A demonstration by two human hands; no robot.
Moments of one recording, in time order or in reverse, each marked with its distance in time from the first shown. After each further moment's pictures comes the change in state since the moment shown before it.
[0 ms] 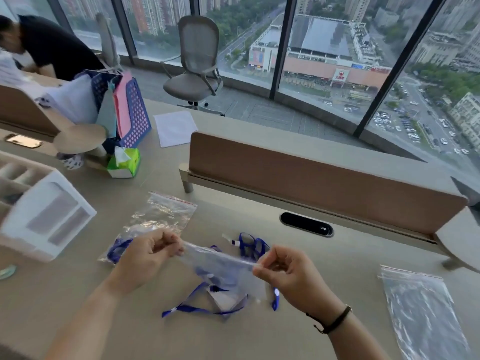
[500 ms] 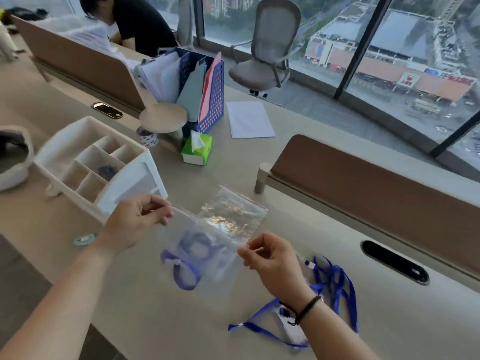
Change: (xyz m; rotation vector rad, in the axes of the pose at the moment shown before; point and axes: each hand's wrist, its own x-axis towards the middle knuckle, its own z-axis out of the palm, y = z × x) left_hand 0.033 -0.082 -0.215 0.053 0.342 -0.068; right_hand 0.132 -0.052 0.209 0.046 -0.093 0.066
